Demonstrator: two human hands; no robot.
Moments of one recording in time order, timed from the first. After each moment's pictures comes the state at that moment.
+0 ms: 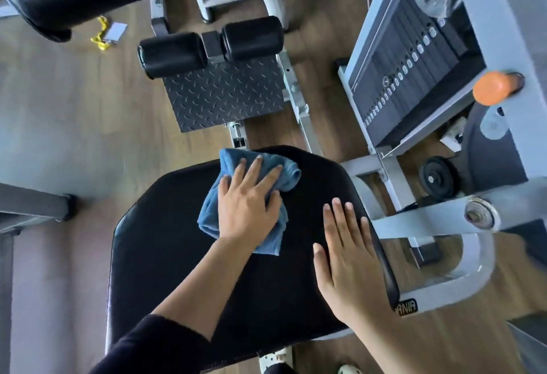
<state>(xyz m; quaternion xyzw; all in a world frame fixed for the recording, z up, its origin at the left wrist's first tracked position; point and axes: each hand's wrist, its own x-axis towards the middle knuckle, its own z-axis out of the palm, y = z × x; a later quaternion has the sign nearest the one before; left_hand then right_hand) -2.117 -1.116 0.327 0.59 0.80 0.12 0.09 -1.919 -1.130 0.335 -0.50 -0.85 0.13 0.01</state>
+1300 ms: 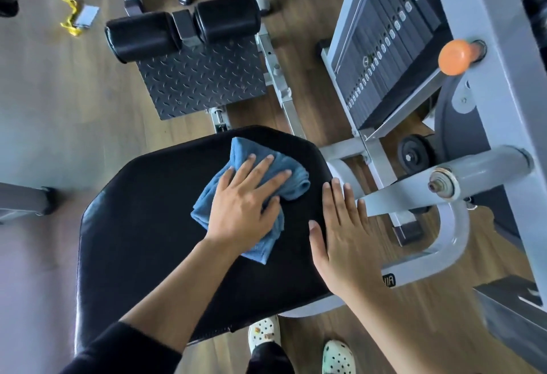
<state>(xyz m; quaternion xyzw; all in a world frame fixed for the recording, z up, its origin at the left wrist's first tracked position) -2.081 -1.134 0.332 0.68 0.71 0.13 0.09 -1.885 -1.123 0.333 -0.54 -0.83 0.14 0.02</state>
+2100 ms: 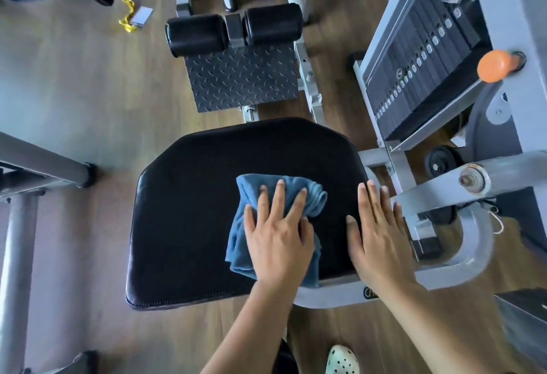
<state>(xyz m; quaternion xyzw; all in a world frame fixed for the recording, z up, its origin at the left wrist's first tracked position) -2.020 -1.211 0.350 0.50 0.85 0.11 0.08 -1.870 -1.140 0.335 -0.52 -0.84 0.11 0.02</state>
